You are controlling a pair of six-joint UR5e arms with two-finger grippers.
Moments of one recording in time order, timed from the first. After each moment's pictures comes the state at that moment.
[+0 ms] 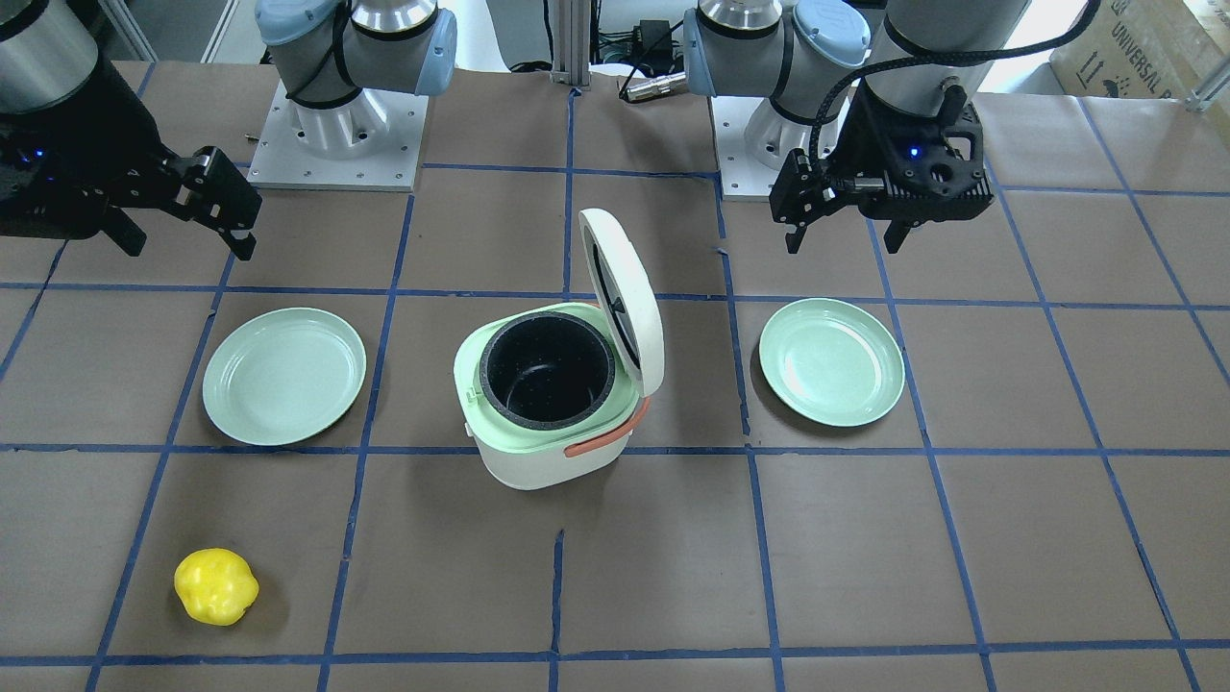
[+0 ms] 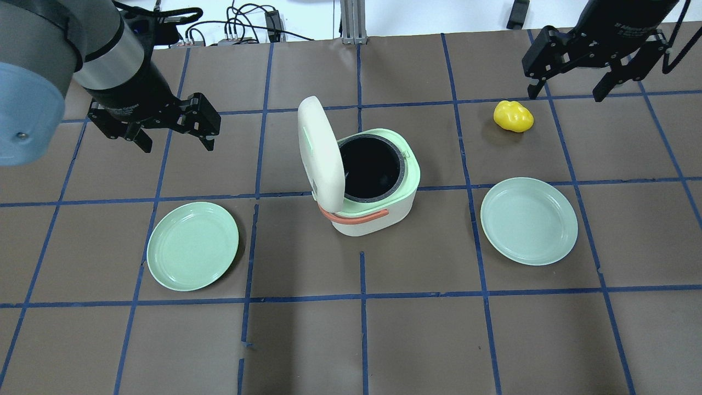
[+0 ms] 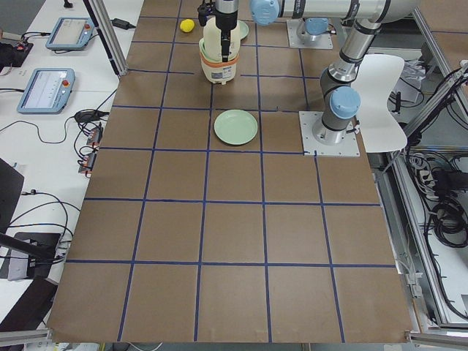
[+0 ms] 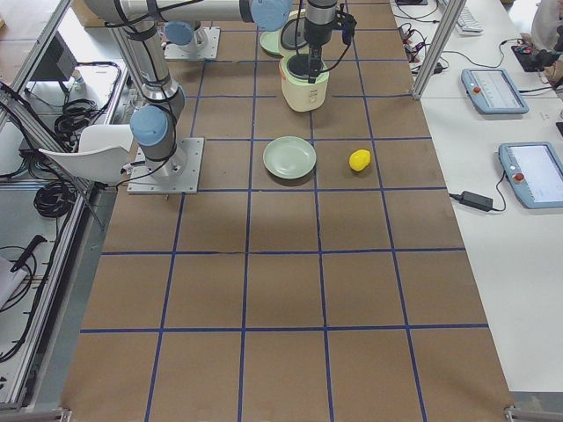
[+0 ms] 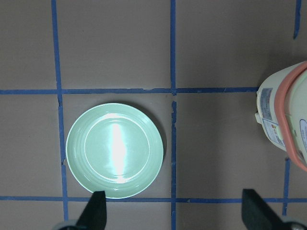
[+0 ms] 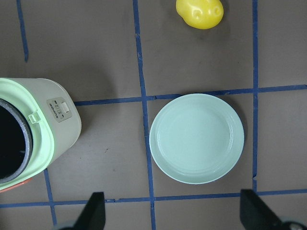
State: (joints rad) left arm -1.56 -1.52 -1.64 -1.52 1.60 0.00; right arm 1.44 -1.52 1.44 -1.47 -1.52 -0.07
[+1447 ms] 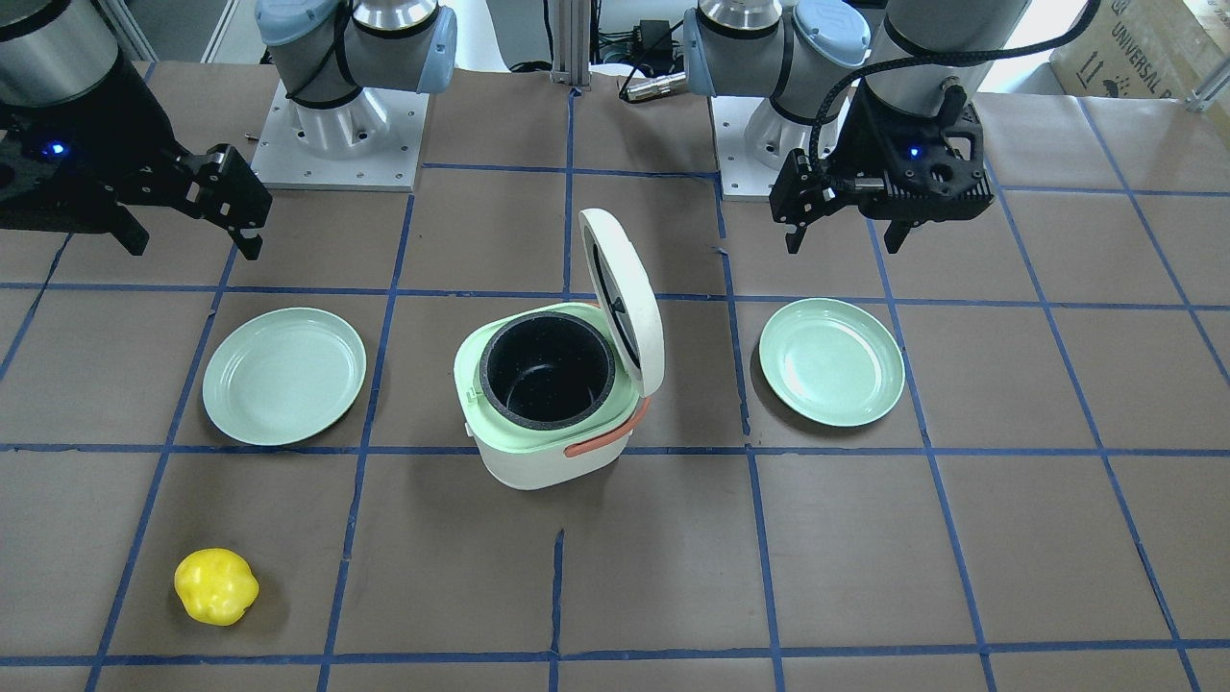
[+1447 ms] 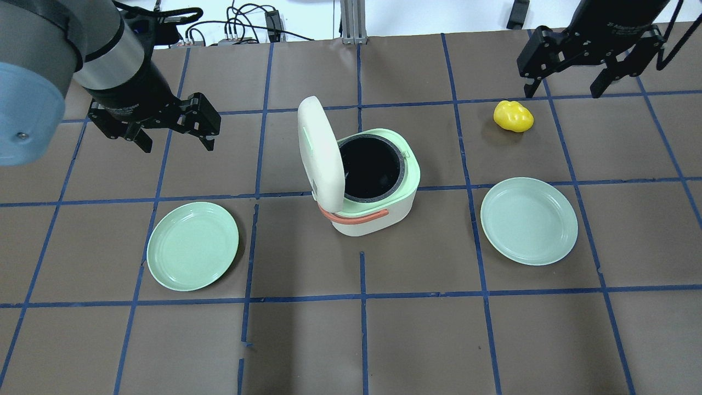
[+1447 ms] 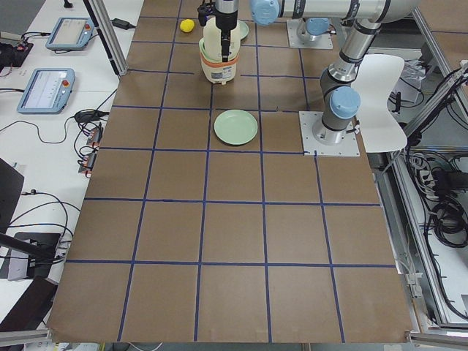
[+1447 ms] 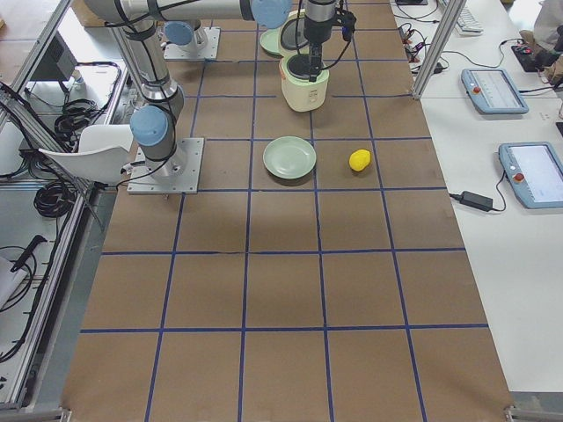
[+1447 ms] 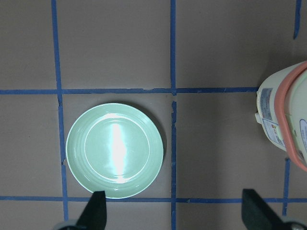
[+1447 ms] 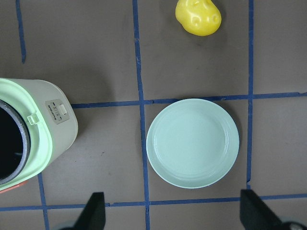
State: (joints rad) left arm -1.56 -1.52 -1.64 -1.52 1.60 0.00; right arm 1.49 -1.52 1.44 -1.50 -1.57 -0.06
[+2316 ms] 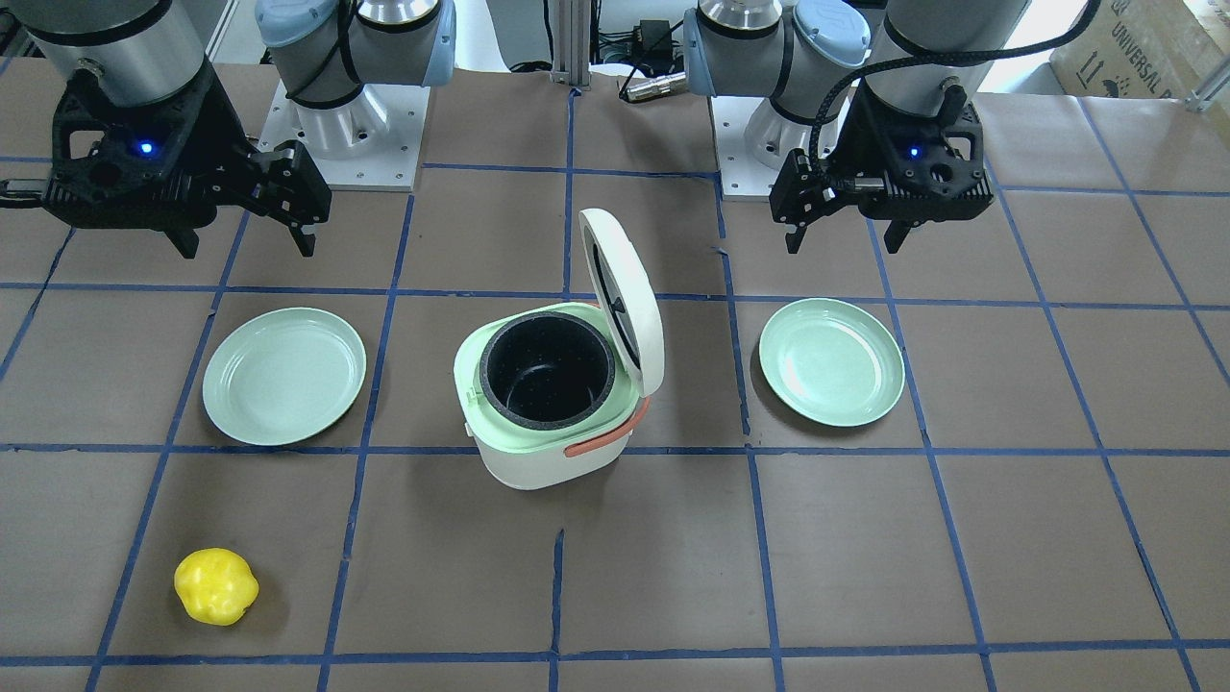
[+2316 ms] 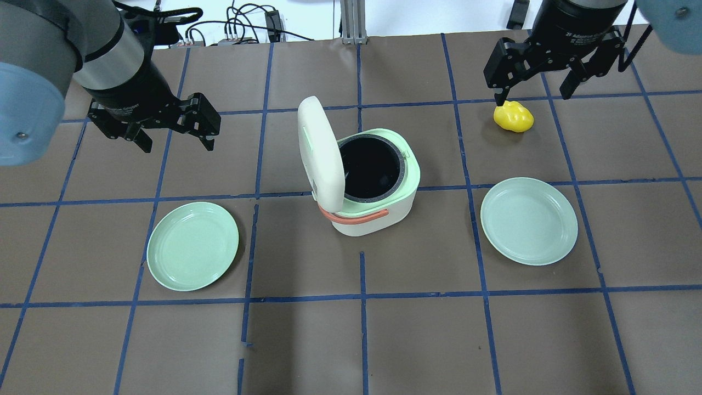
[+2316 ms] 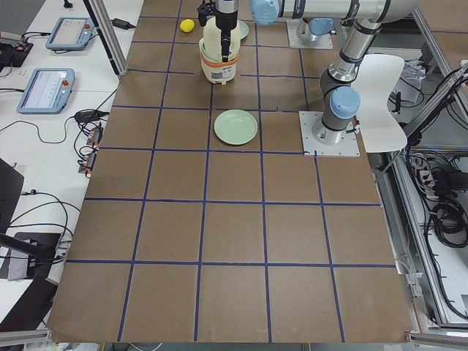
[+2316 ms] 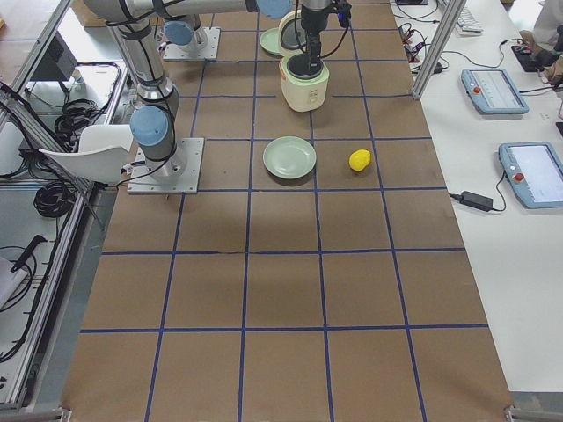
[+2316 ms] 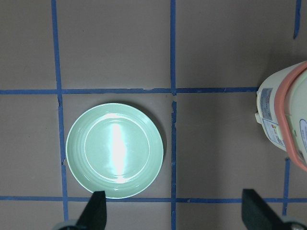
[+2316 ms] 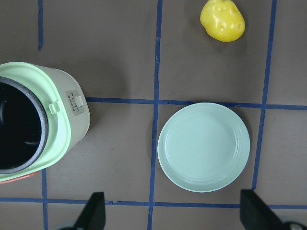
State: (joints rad) left arm -1.56 -1.52 -1.64 -1.52 1.60 0.00; right arm 1.56 -1.52 1.45 -1.51 -1.59 -0.06
